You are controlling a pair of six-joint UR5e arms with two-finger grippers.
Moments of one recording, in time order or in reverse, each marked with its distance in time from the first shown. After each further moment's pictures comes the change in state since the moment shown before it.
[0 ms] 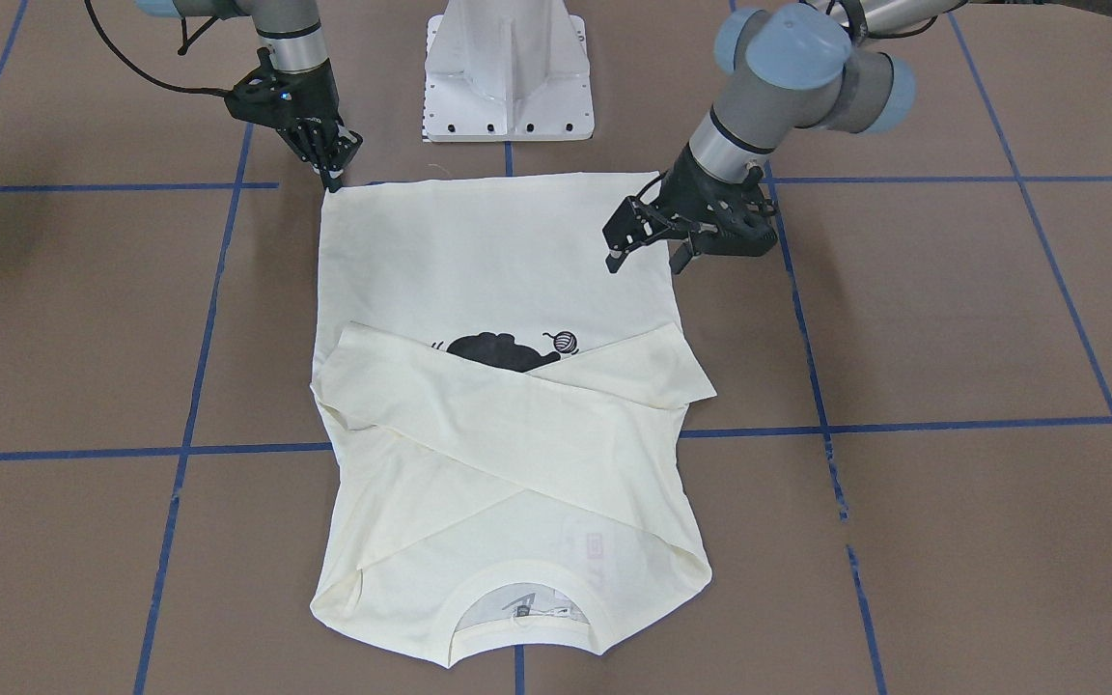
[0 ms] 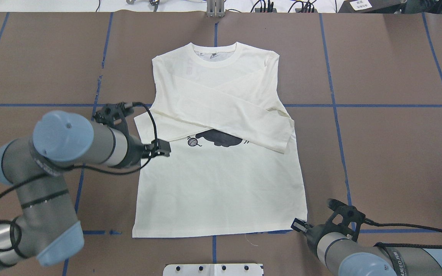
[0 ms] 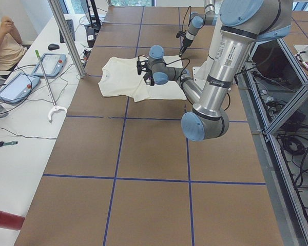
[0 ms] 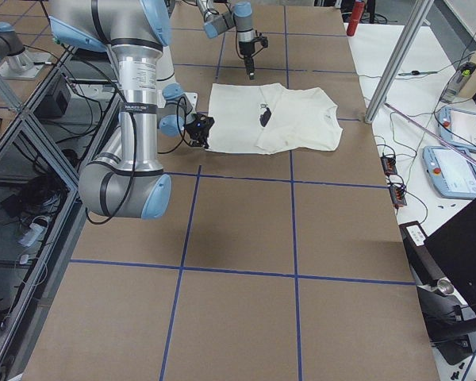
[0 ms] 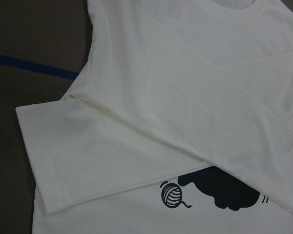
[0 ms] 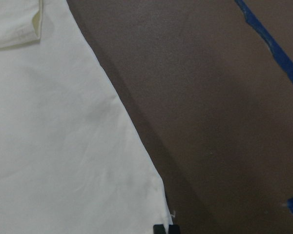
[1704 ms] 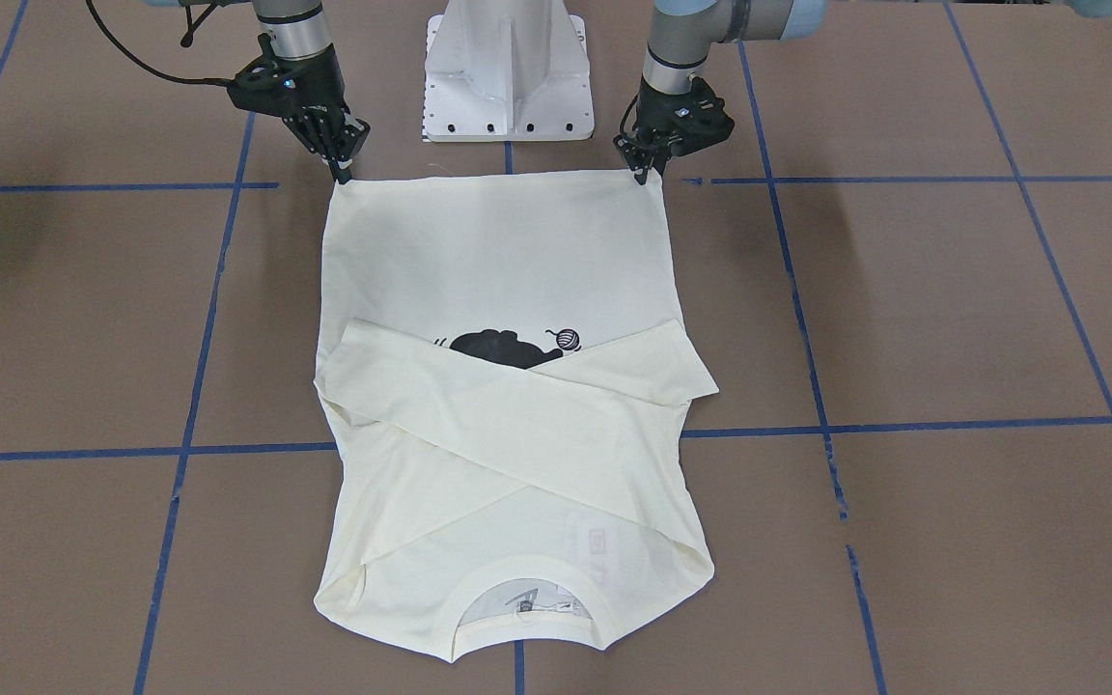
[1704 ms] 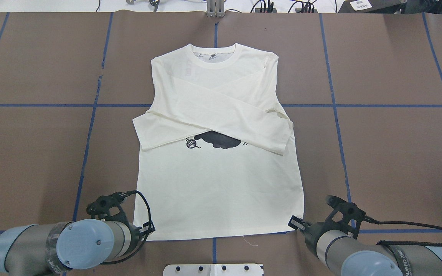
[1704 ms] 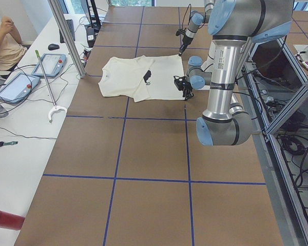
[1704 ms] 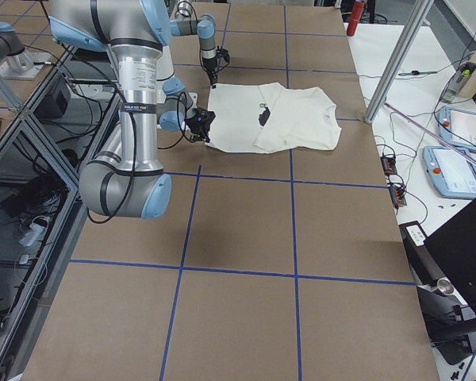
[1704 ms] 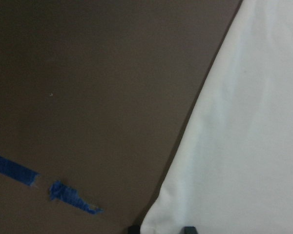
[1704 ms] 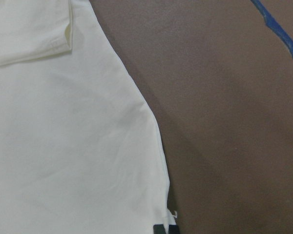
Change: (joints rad) left arm 0.326 0.130 -0.093 0.161 0.184 -0.346; right arm 0.012 0.006 0.036 0.001 0.004 -0.004
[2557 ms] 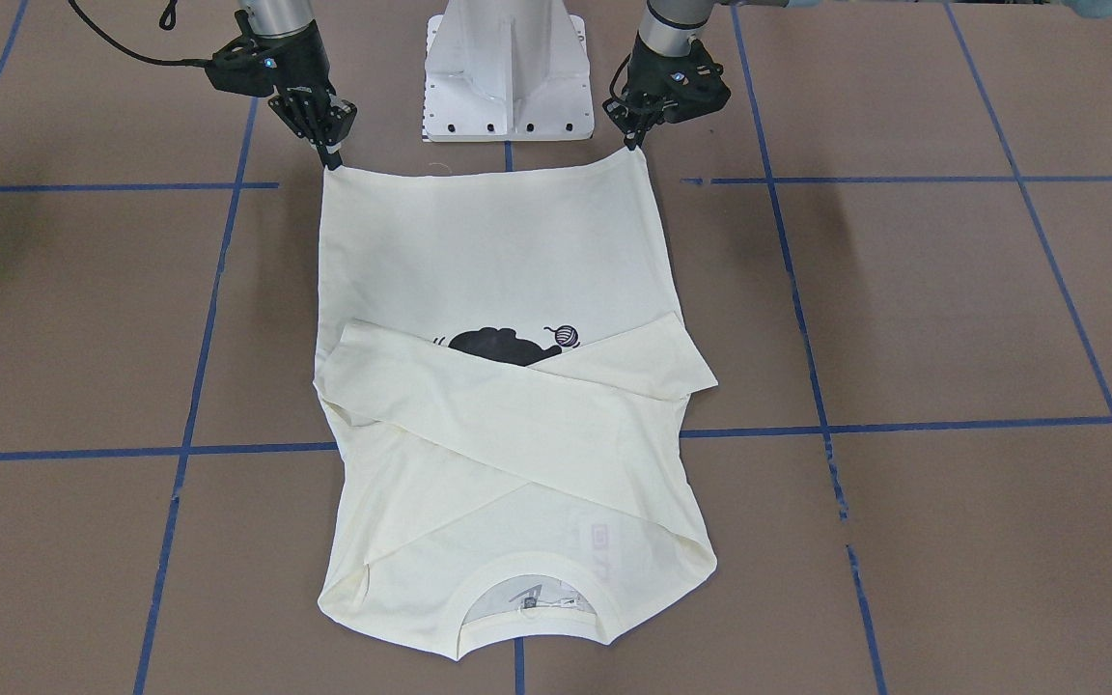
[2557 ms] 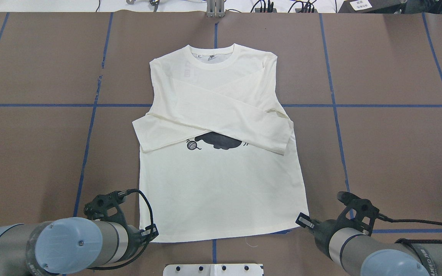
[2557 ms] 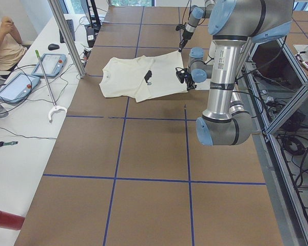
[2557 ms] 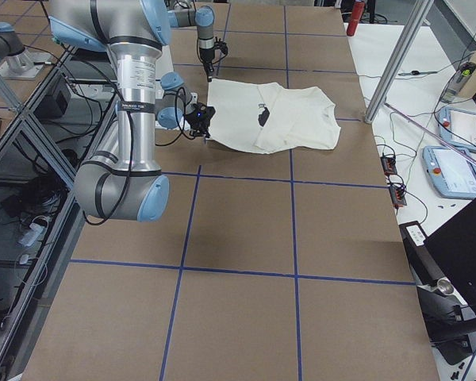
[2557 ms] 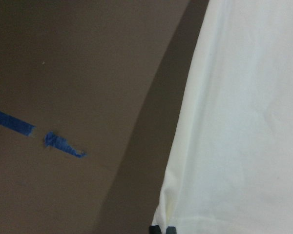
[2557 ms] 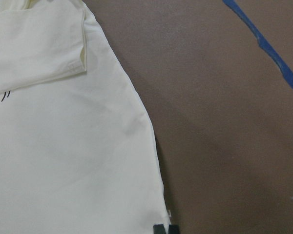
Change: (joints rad) left arm -0.010 -0.005 -0.143 0.026 -0.032 0.002; right arm 0.004 -0.062 0.112 0.001 0.005 0.004
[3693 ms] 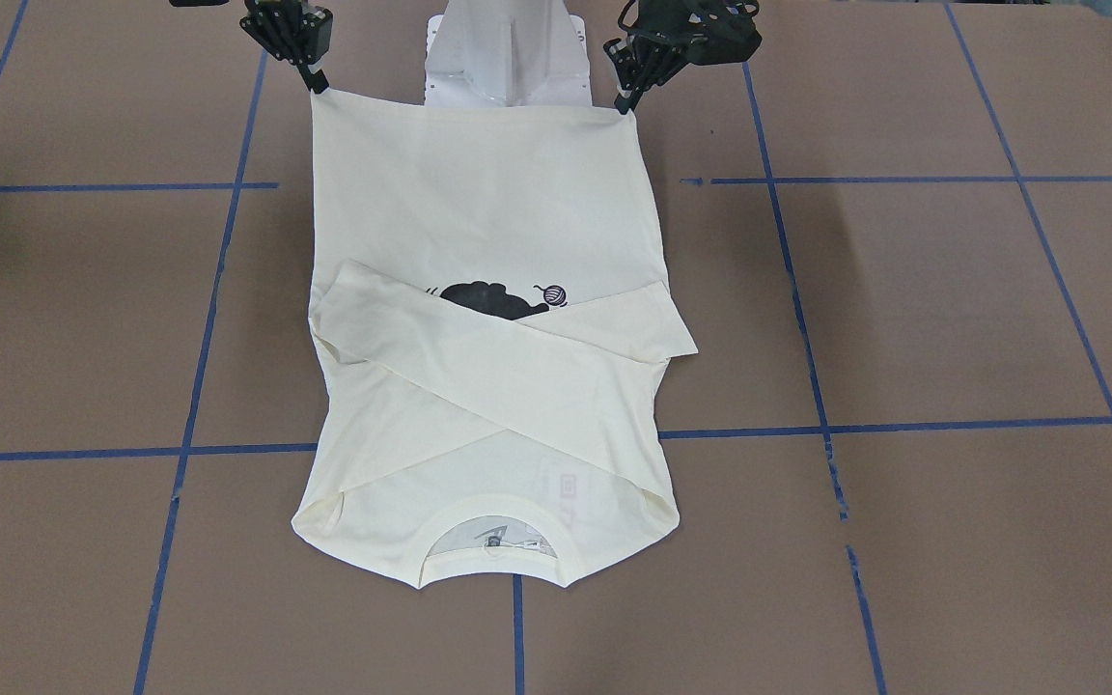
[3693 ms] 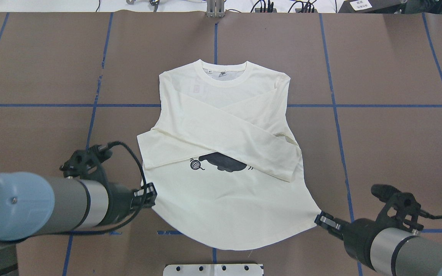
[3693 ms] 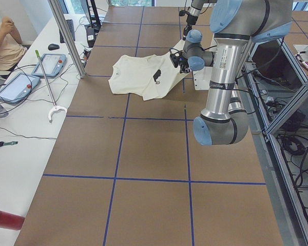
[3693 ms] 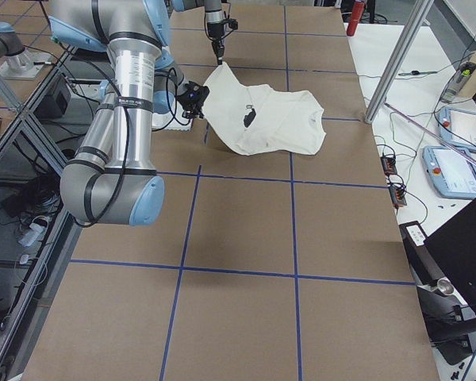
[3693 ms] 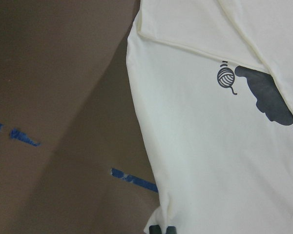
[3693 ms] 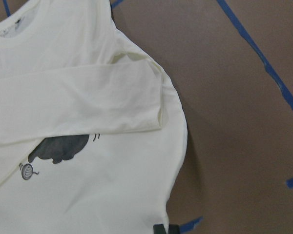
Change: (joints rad) left arm -0.197 -0.093 -0.079 0.017 -0.040 0.103; right arm 0.037 -0.083 0.214 -0.010 0.006 -0.073
